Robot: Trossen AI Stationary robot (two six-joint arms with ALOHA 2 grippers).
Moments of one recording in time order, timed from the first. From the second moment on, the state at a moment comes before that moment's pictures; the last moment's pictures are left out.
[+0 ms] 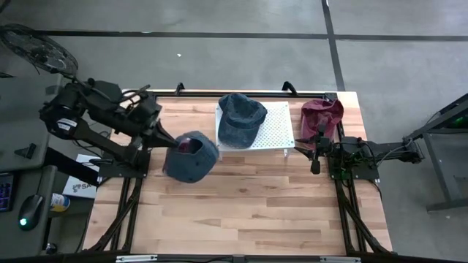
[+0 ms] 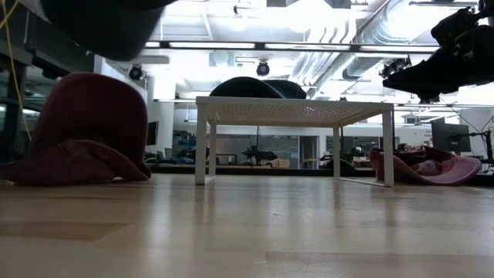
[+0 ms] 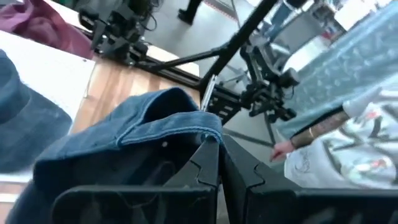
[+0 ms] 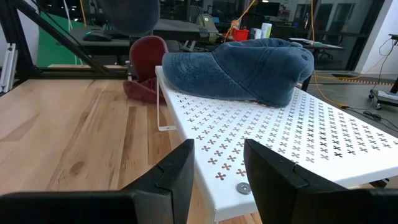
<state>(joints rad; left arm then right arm) -0.20 1.16 1.88 -1.08 0.09 -0.53 0.09 0.04 0.07 -0.13 0.33 -0.03</state>
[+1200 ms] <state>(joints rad) -0.20 1.44 1.55 -0.30 0.77 -0.52 0.09 0.04 0.07 -0.13 0.33 -0.03</state>
